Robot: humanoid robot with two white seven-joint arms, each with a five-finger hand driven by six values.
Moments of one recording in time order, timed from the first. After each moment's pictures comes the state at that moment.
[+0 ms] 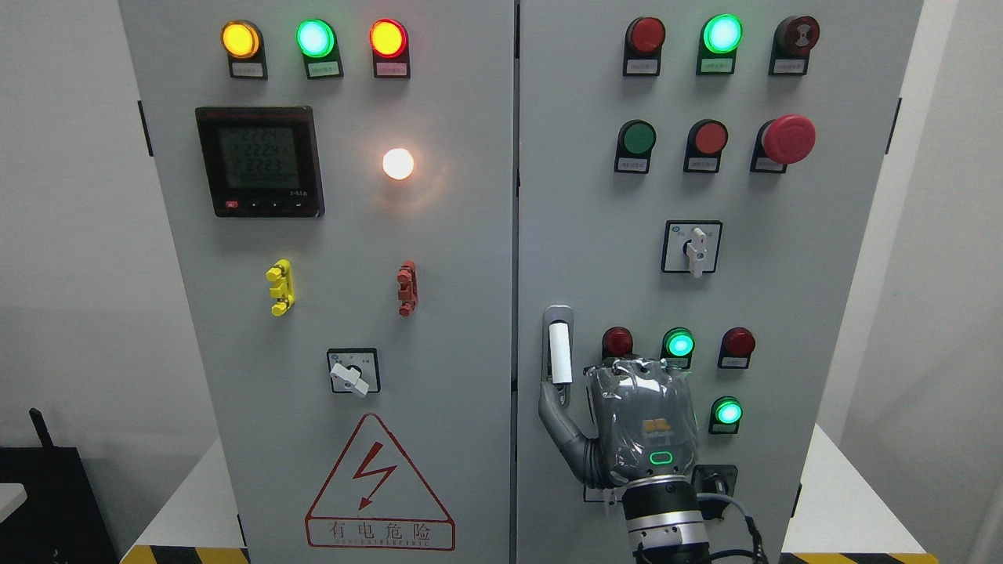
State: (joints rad) left arm 0.00 -0.06 0.00 0.00 -0.08 -0.05 0.02; right arm -0.46 0.15 0.24 -1.74 1.59 0.14 -0.03
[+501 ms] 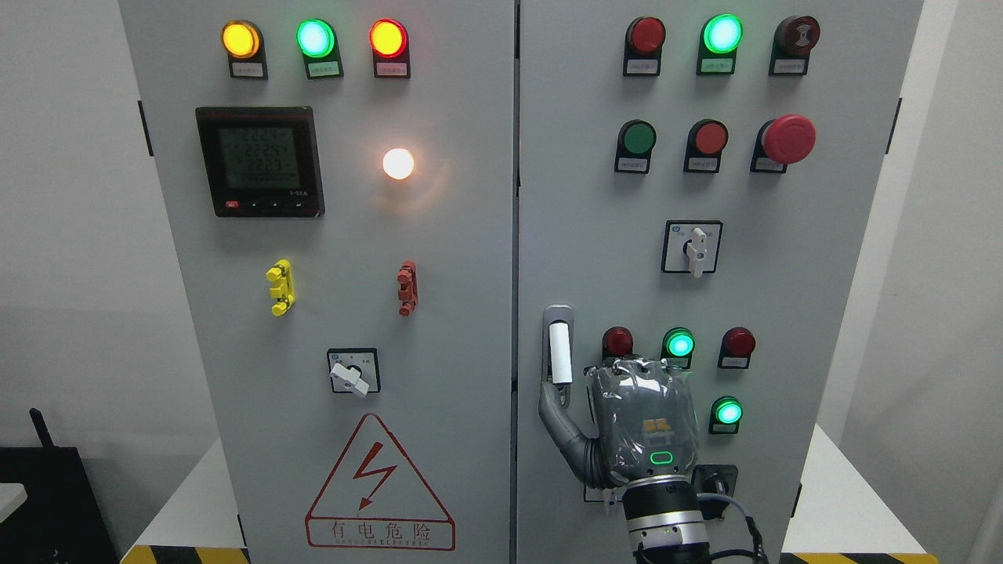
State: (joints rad) left arm 0.00 -0.06 0.00 0.00 -0.08 -0.05 0.02; right arm -0.46 0.15 0.23 -1.73 1.59 0.15 -0.03
